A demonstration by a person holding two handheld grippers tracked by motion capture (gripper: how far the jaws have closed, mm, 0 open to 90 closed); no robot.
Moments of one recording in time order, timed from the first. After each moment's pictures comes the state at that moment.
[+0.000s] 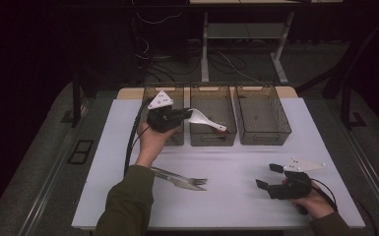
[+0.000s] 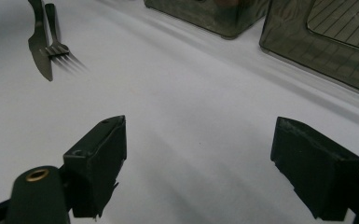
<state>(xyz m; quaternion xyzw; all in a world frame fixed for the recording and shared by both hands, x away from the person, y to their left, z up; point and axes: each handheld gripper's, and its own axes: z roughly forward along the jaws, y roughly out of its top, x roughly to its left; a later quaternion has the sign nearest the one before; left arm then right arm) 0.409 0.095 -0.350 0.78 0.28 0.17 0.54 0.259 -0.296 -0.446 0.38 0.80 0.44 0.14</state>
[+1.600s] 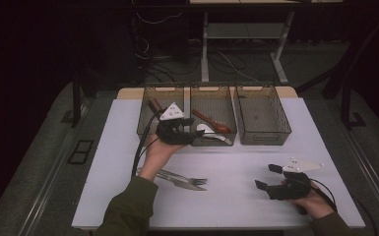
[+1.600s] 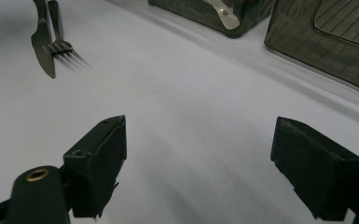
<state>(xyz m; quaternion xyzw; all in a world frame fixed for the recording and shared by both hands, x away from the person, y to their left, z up) 0.371 0.083 -0.371 0.81 0.27 0.12 0.51 0.259 -0.294 -0.446 0.38 0.80 0.44 0.13</state>
